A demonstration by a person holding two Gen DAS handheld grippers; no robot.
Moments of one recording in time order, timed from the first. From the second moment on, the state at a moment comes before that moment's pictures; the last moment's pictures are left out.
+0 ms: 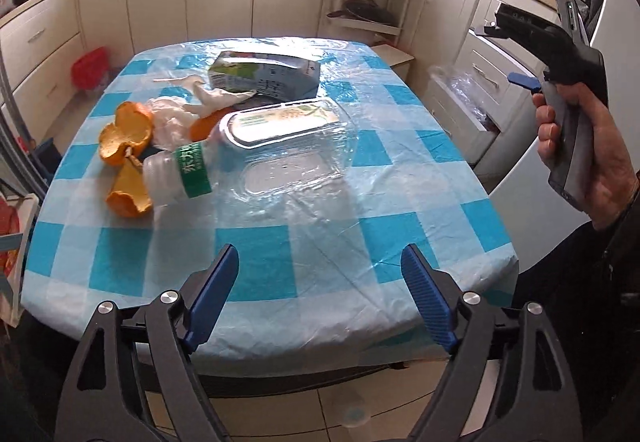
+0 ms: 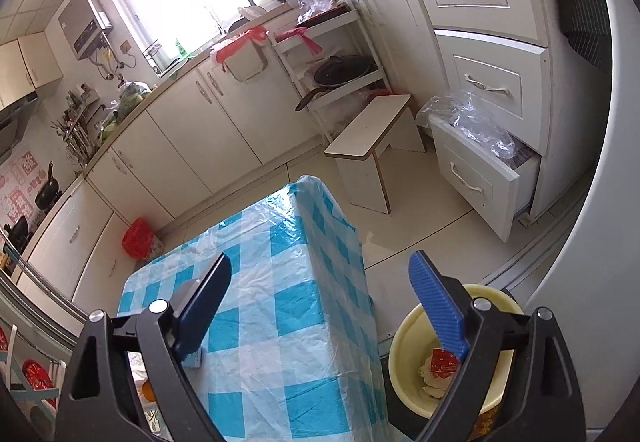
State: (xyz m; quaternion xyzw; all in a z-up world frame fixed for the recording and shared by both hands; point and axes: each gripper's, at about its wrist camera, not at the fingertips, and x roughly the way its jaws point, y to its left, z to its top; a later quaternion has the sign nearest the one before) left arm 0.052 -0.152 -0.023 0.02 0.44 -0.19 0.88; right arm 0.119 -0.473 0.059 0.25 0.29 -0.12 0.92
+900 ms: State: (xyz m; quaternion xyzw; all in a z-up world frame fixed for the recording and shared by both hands) left arm 0.033 -0.133 -0.023 0.02 0.43 -0.18 0.88; right arm 0.071 -0.396 0.034 0.20 0.32 -0.07 0.93
